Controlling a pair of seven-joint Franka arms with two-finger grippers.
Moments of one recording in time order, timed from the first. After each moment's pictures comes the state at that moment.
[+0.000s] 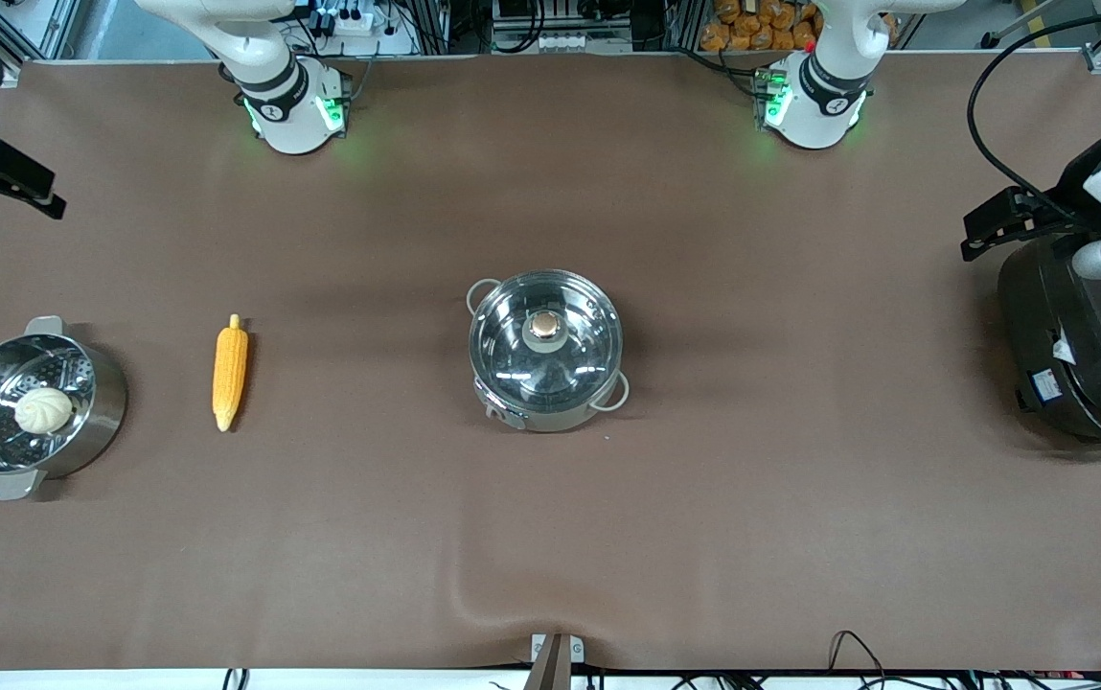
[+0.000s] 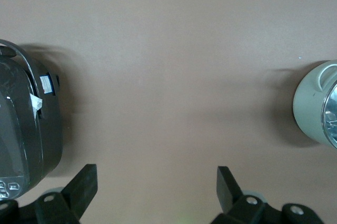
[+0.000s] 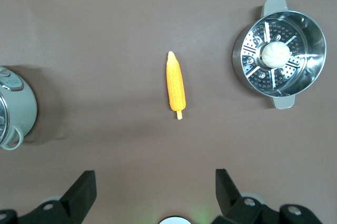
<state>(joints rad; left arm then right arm) -0.07 0.04 -0.03 -1.47 -0.01 1.51 -0.08 -0.04 -0.02 0.01 -1.43 -0.01 1.37 0.05</state>
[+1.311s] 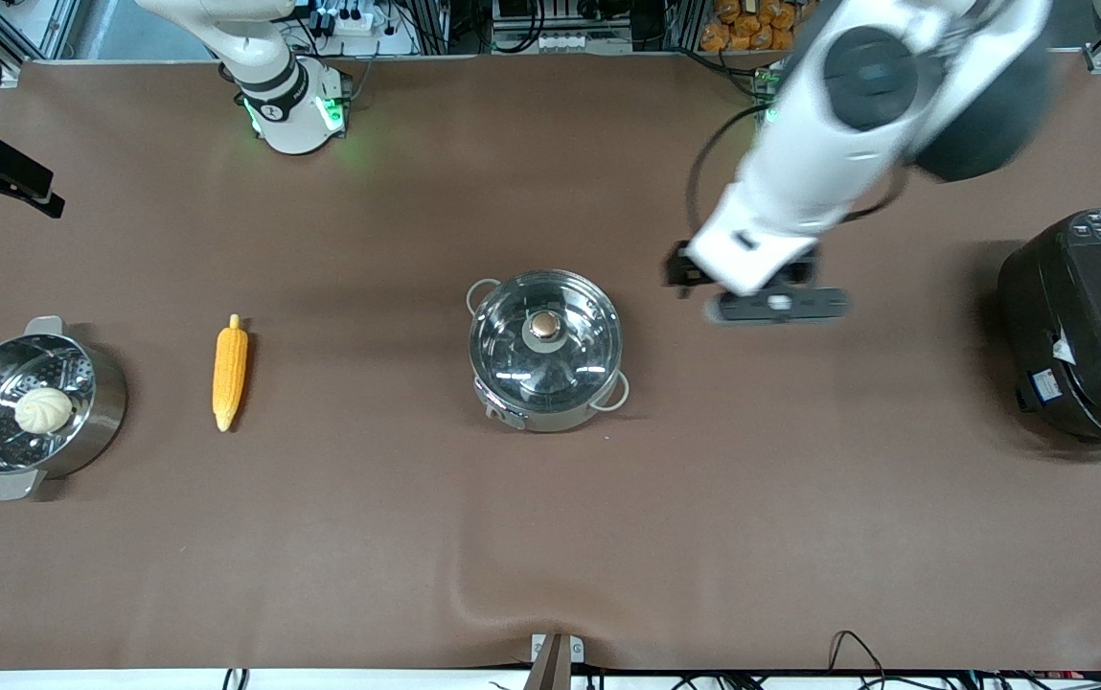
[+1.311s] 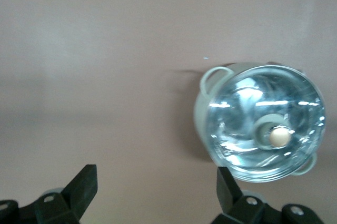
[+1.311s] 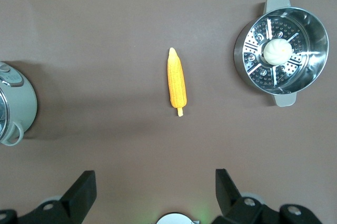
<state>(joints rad) -0.50 0.34 -0.10 -1.35 -0.02 1.69 -0.66 -0.04 -0.02 0.02 -1.43 0.00 1.36 0.05</state>
